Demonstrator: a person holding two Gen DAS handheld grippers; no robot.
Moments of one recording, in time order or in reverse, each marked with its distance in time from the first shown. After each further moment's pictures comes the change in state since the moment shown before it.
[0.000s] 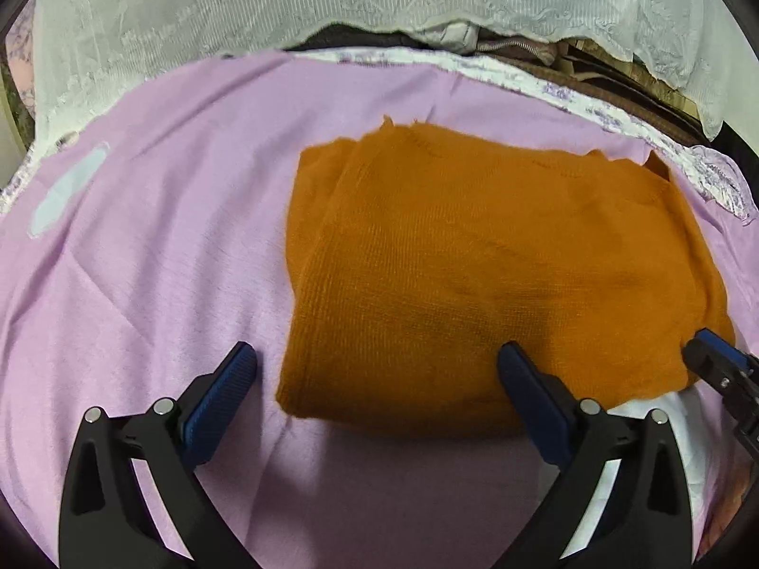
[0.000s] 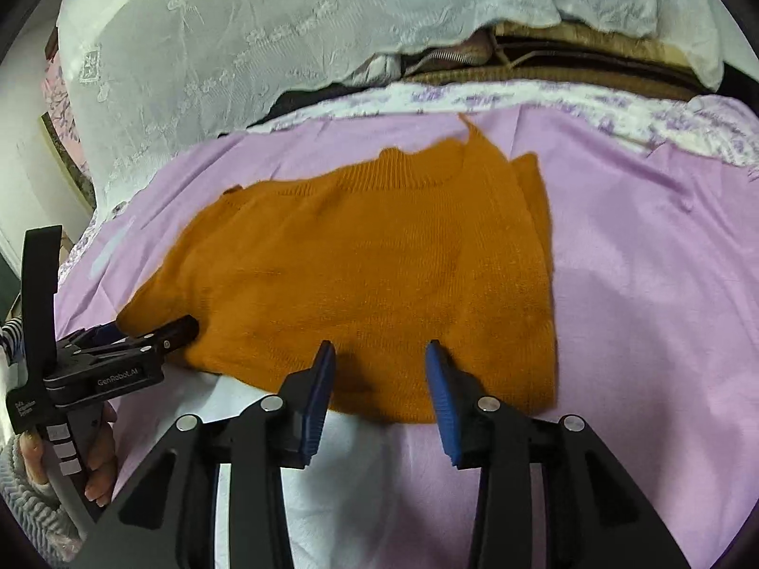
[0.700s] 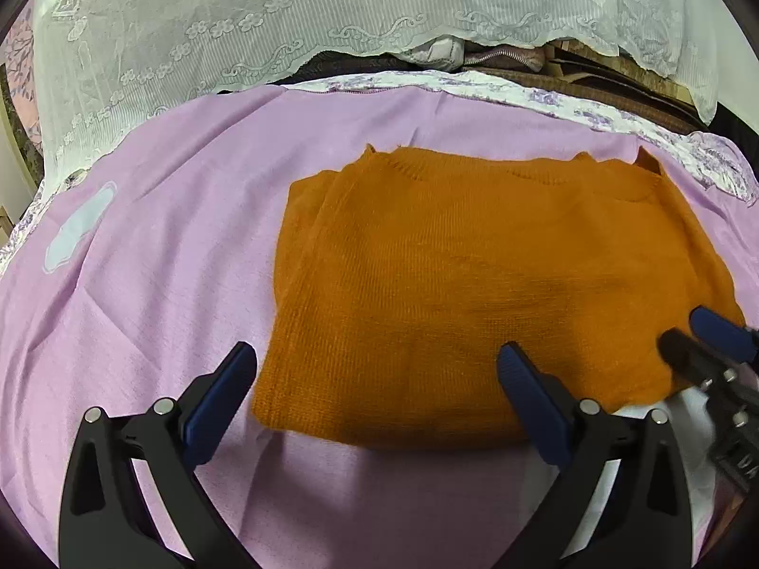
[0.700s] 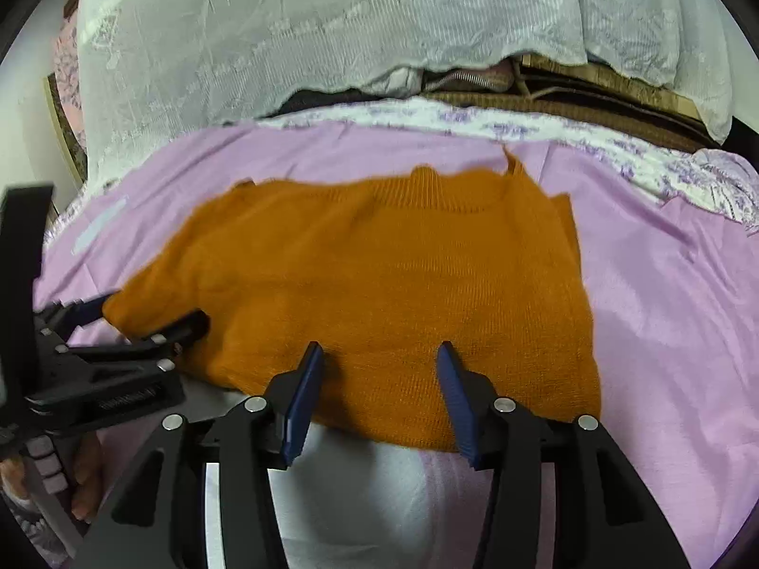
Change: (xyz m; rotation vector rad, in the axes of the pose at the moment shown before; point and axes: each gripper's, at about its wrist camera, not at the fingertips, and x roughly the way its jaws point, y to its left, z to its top) left arm -0.005 -0.016 0.000 0.062 -0.056 0.043; right arm 0.007 0.035 0.005 -0.106 -0.037 -0.067
